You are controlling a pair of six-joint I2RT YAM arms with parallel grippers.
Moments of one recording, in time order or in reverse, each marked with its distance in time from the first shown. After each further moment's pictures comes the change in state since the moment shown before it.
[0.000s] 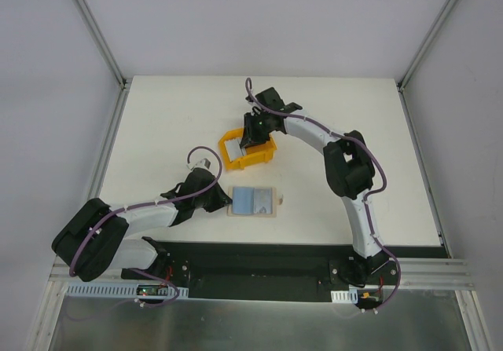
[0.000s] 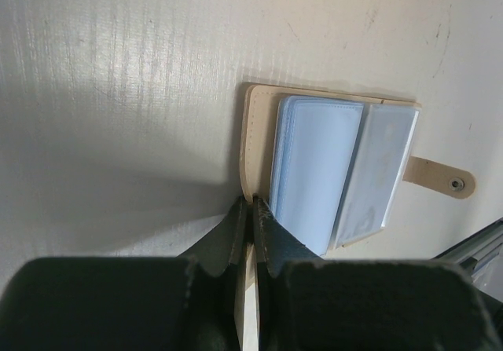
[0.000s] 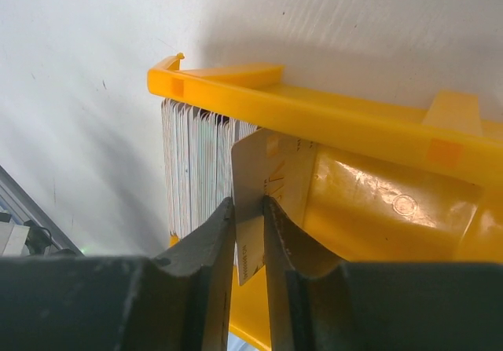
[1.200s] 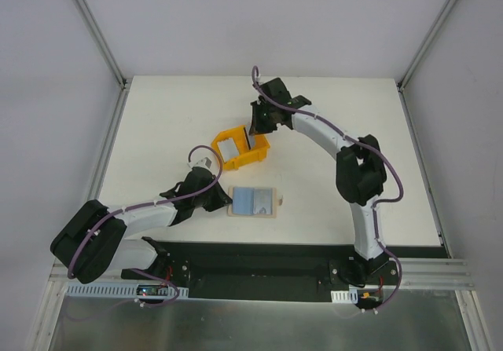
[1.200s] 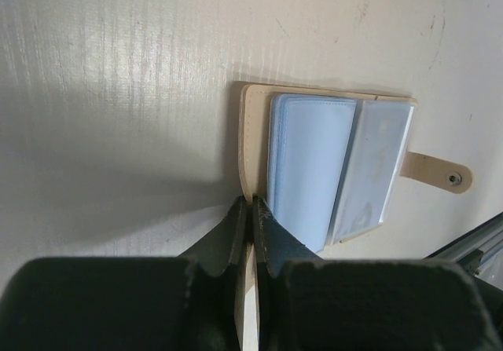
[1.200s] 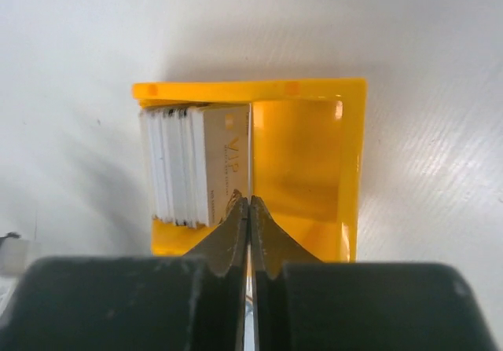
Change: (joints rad) left arm 0.004 -0.016 0.011 -0.022 0.019 0.029; right arm -0.001 -0.102 -0.001 -0.038 0.195 -0.015
